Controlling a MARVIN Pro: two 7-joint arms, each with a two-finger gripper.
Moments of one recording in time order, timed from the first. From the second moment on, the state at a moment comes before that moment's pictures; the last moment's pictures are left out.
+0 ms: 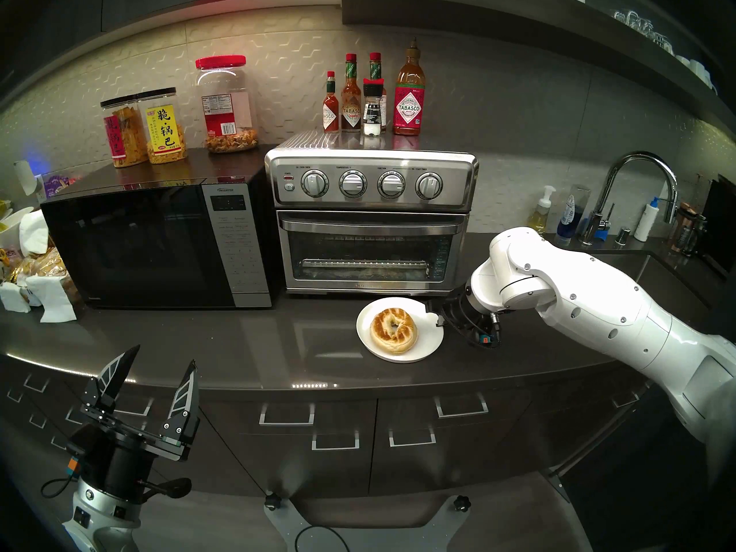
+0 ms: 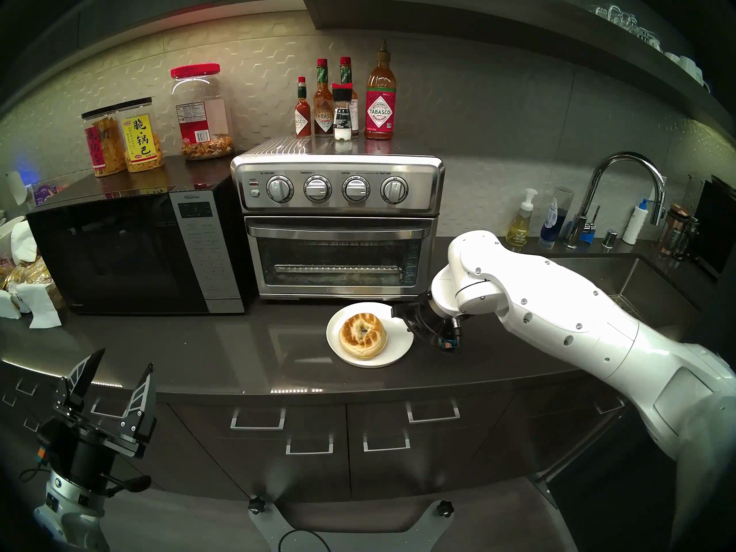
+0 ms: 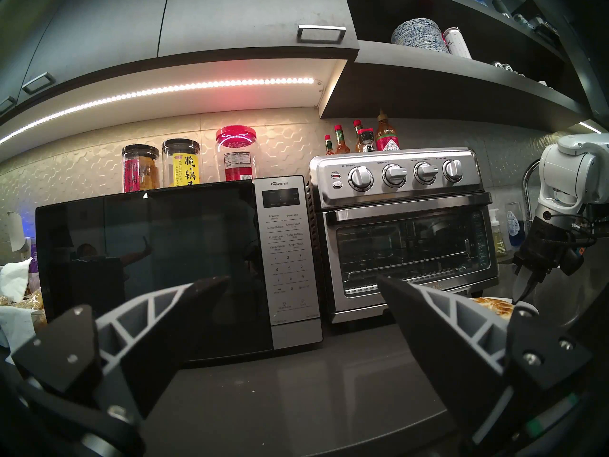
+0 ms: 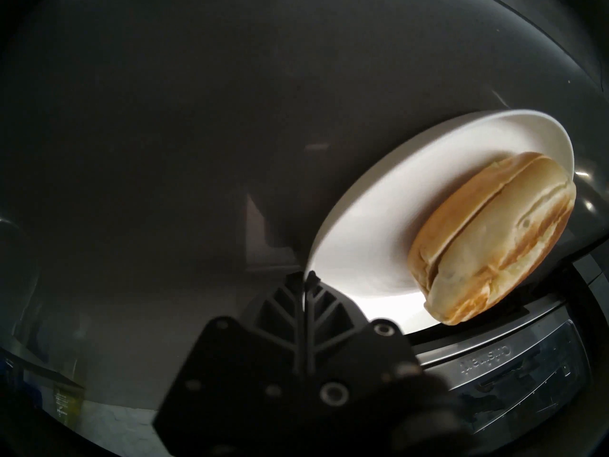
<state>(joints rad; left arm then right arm) 2.68 -1.56 -2.01 -2.38 -0.40 -0.54 -0.41 -0.62 -0.70 0.51 -1.75 -0.99 -0.76 1.01</state>
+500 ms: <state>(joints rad) 2.68 -1.56 -2.01 -2.38 -0.40 -0.54 -0.41 -0.62 -0.64 0.54 -1.68 -1.03 -0.82 0.93</state>
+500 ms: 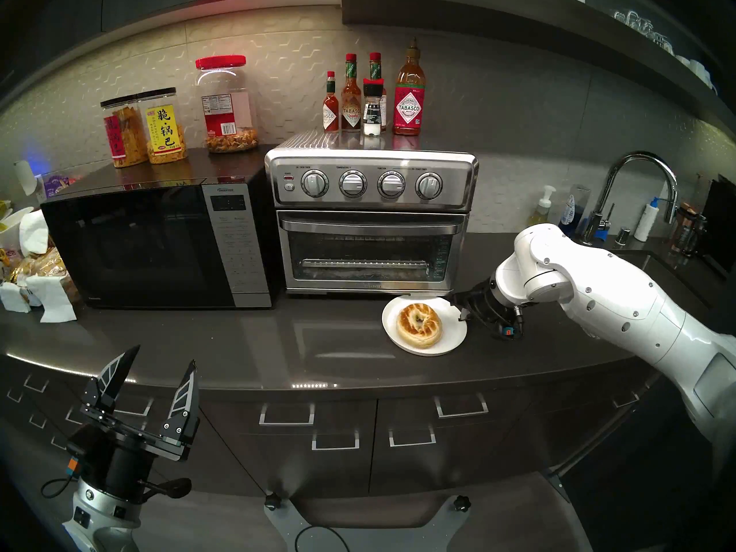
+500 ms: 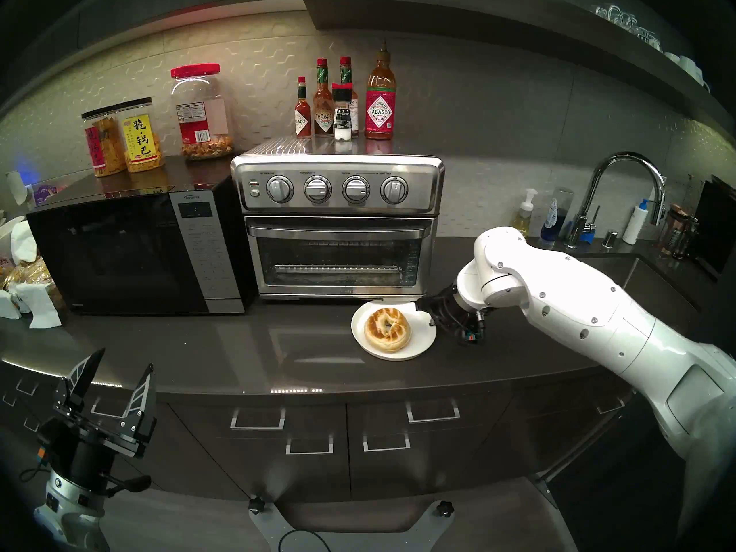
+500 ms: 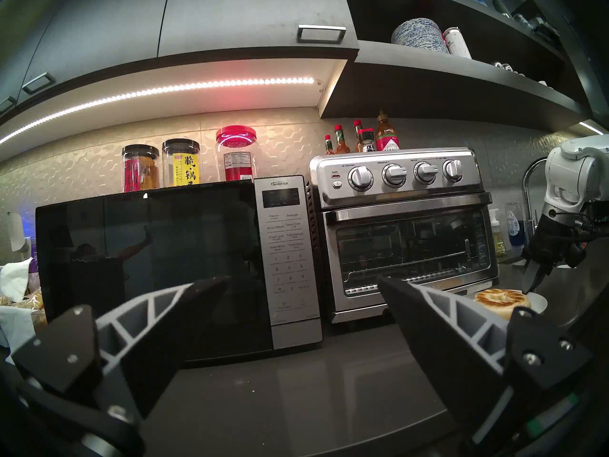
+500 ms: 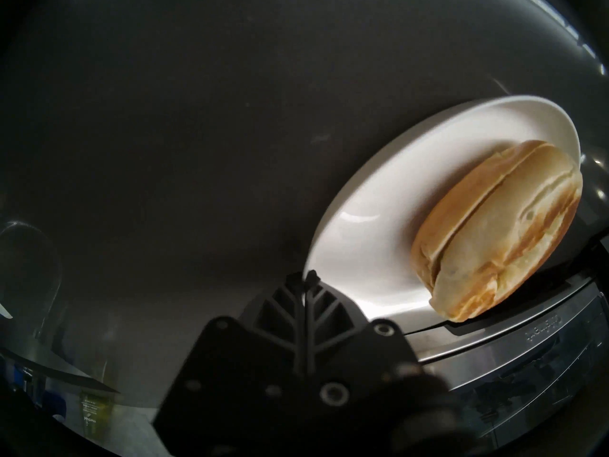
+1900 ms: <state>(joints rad) 2.68 -1.56 -2.01 -2.38 -0.40 -0.54 -0.41 -0.60 -0.55 0.59 -1.43 -1.21 -0.95 0.70</state>
